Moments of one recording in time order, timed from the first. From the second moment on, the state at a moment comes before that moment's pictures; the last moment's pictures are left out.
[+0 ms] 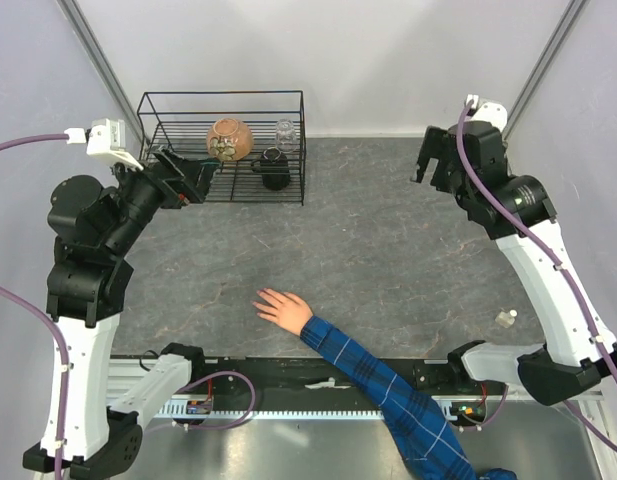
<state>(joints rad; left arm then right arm) -0.17 0.89 1.47 -0.57 0.19 -0.45 0.42 1.27 1.69 -0.95 0.47 0.44</state>
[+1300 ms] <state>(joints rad) -0.18 1.12 1.48 -0.58 0.35 -0.45 -0.45 1.16 0.82 -0.98 0.46 0.70</state>
